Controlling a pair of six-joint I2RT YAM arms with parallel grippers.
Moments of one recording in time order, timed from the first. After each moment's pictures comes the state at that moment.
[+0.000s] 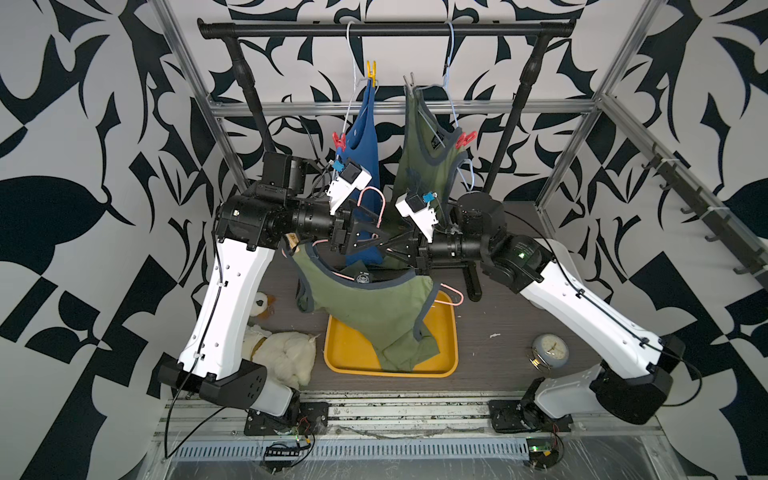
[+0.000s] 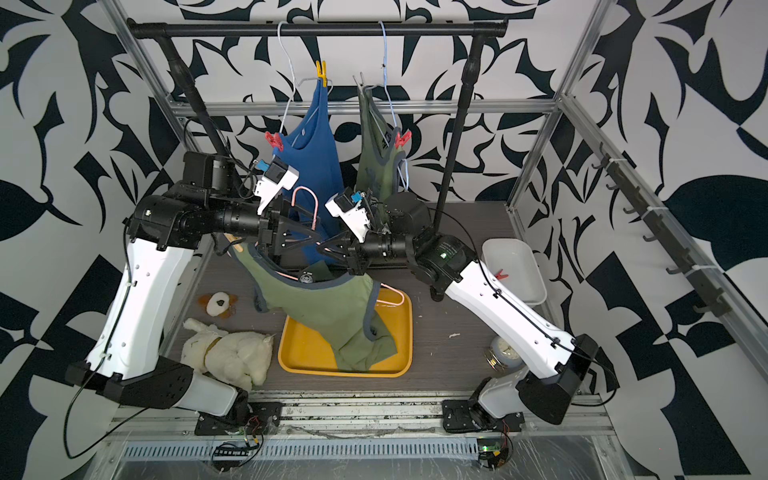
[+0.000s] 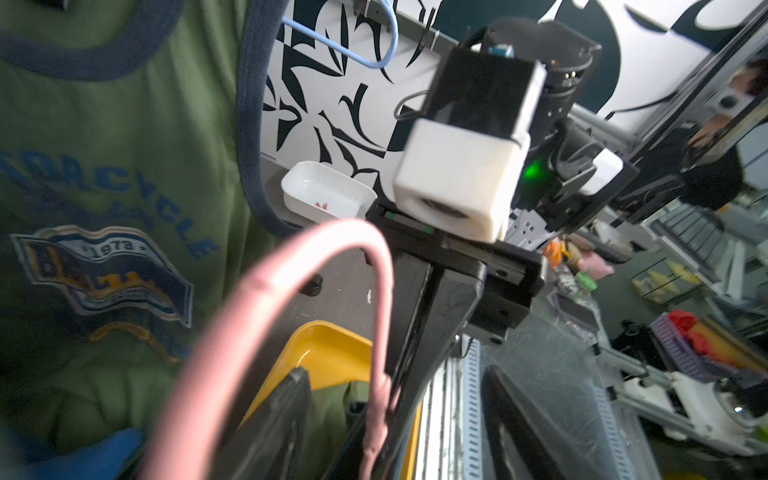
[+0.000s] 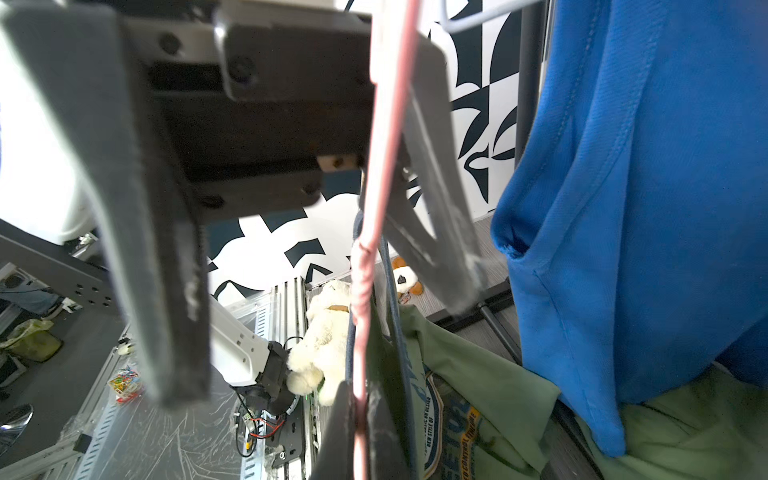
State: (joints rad) left arm -0.36 1.49 2.09 -1.27 1.03 0.31; right arm 0.78 1.41 1.59 -0.46 -0.61 0.10
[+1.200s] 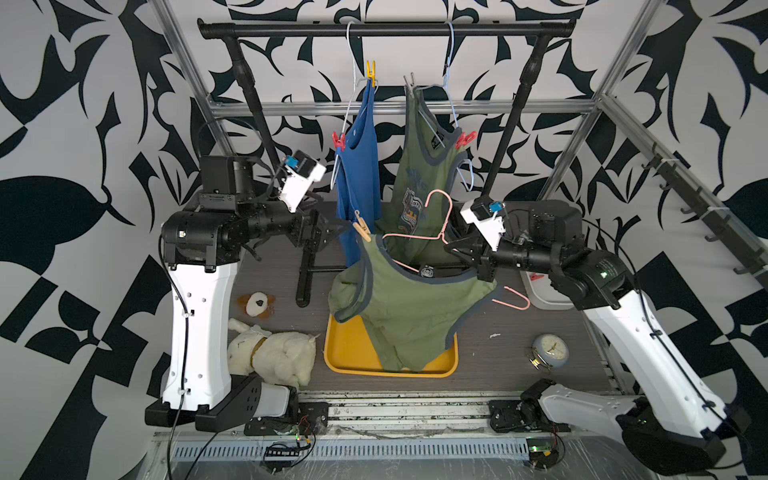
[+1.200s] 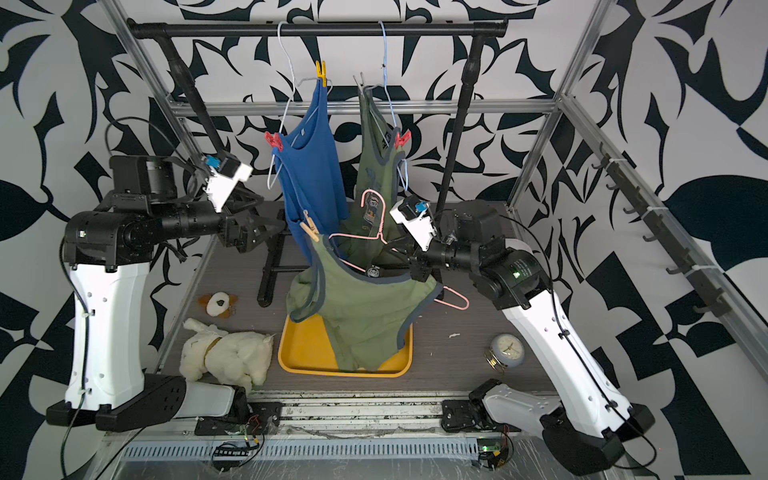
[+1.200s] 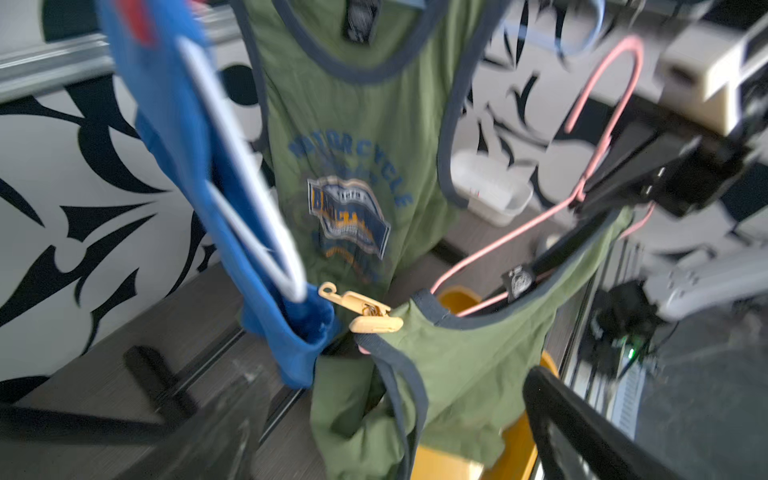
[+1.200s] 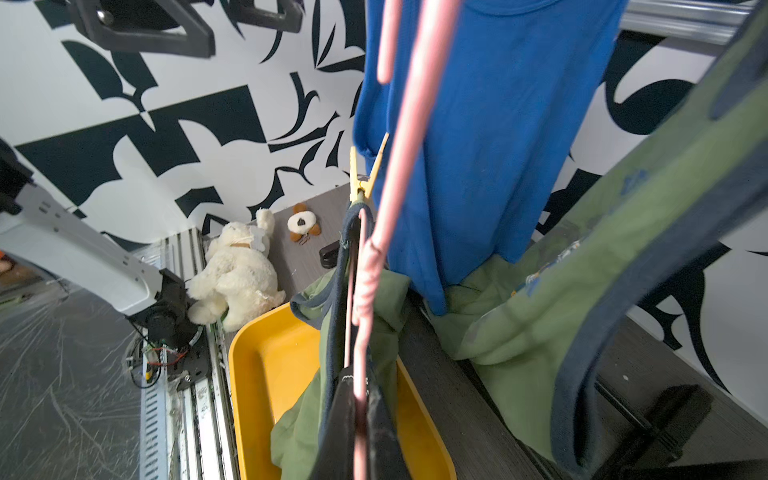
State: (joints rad) left arm -0.07 1.38 2.08 -1.25 0.83 0.30; right arm 0.49 1.13 1.52 -0.79 -0.57 -0.14
